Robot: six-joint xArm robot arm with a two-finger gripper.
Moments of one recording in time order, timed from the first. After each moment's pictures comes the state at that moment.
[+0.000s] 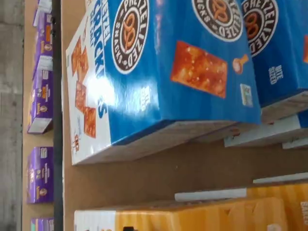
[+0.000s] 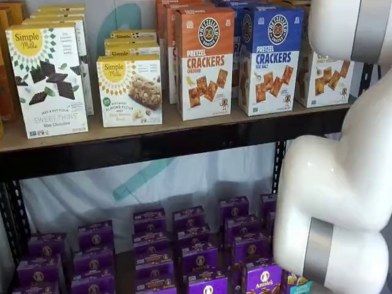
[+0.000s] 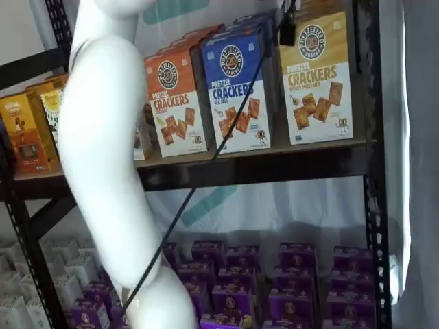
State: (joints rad) arm -0.76 -0.16 -1.71 0.52 1.62 -2.17
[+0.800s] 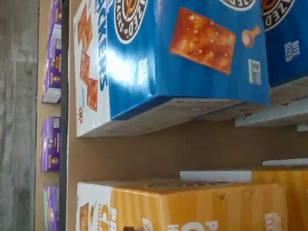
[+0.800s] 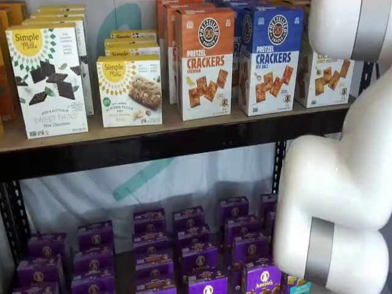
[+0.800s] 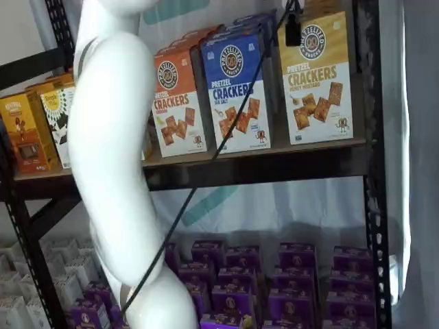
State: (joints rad) arm -0.69 -0.12 -1.76 0.40 1.61 -2.16
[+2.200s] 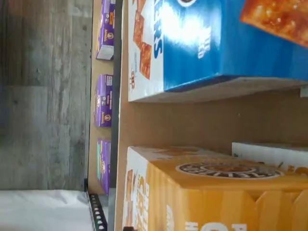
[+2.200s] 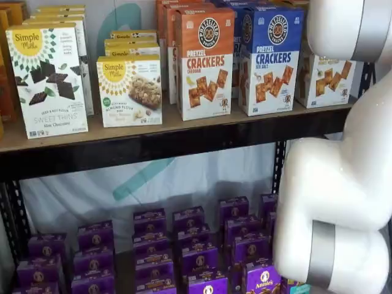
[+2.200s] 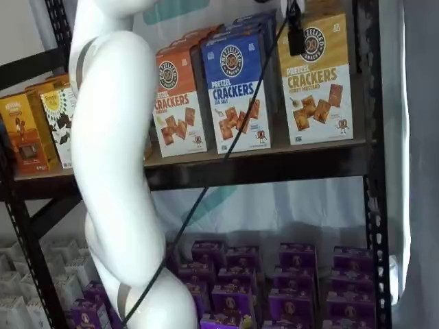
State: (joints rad) arm -0.60 -0.12 -1.77 0.16 1.65 -2.14
